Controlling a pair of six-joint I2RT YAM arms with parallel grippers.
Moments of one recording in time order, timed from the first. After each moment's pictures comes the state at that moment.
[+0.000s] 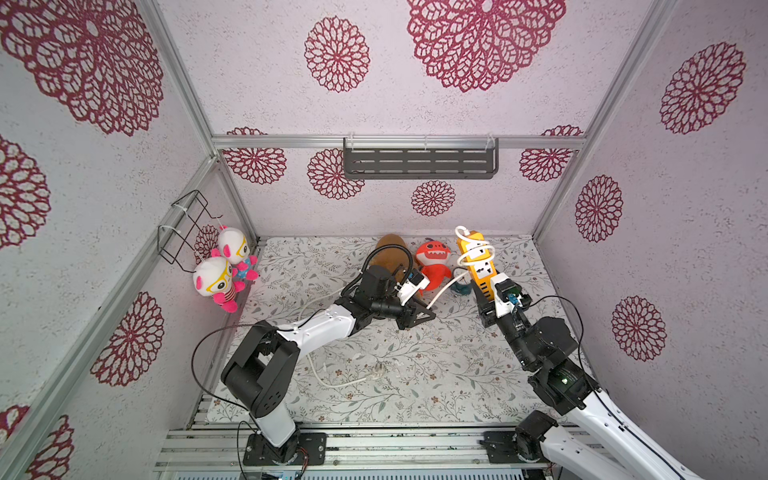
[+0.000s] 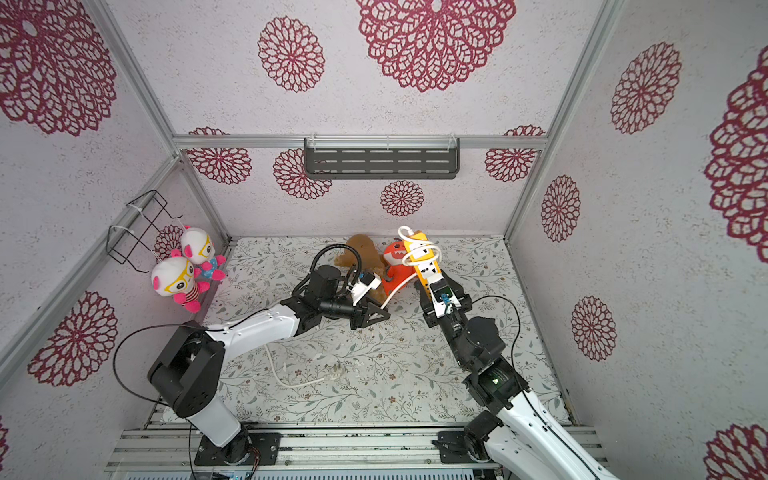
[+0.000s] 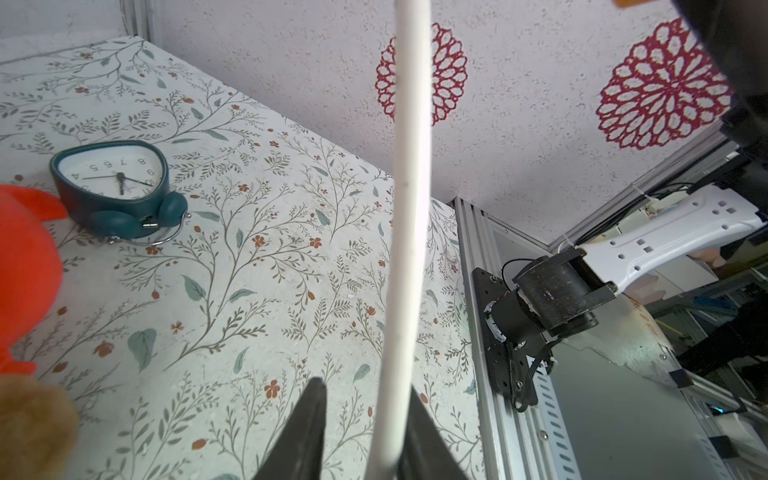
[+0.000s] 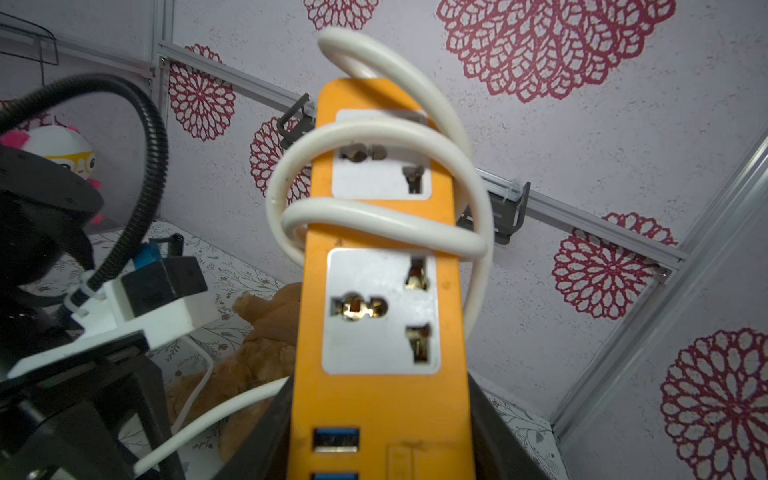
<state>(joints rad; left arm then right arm) -0.66 1.67 1.08 0.11 0.78 -0.04 0.63 0.69 0.67 0.10 0.32 -0.33</state>
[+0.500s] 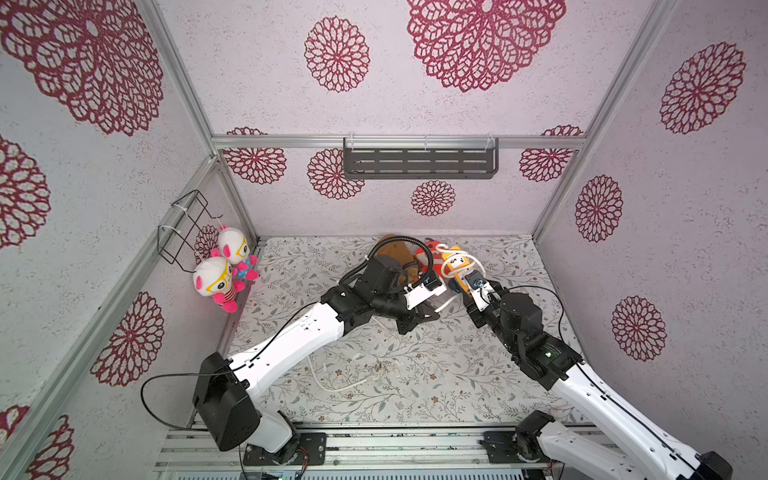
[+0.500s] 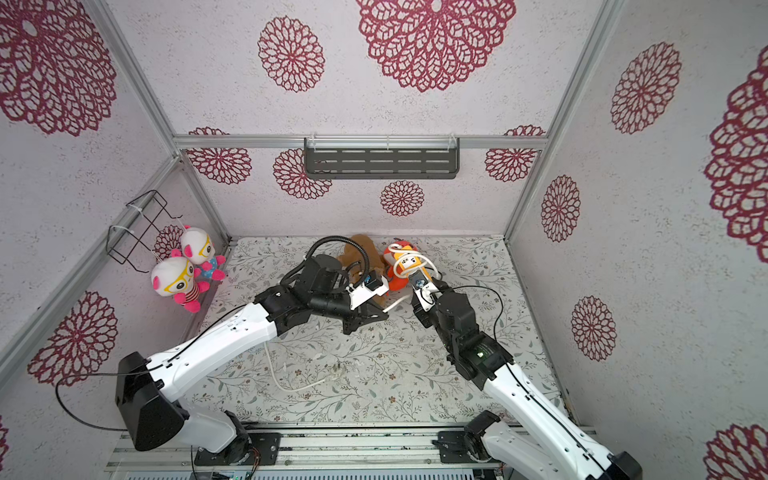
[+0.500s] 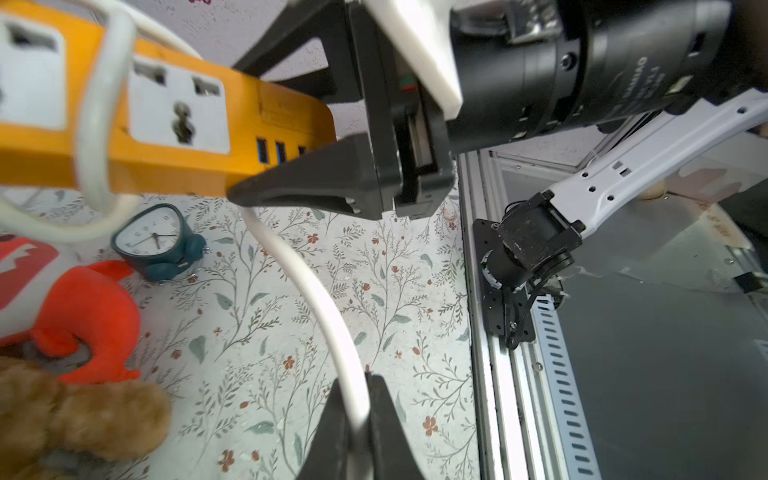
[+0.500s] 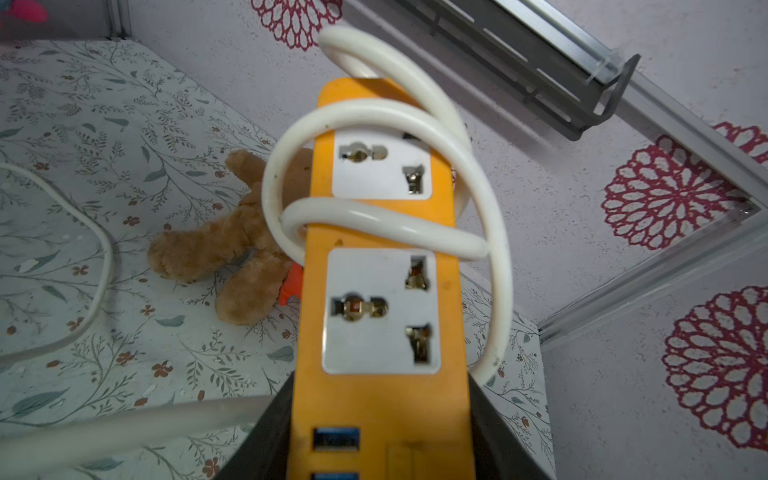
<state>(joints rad) -0.78 1.49 1.37 -0.50 0.56 0.29 0.61 0.89 0.79 -0.22 0.30 -0.36</state>
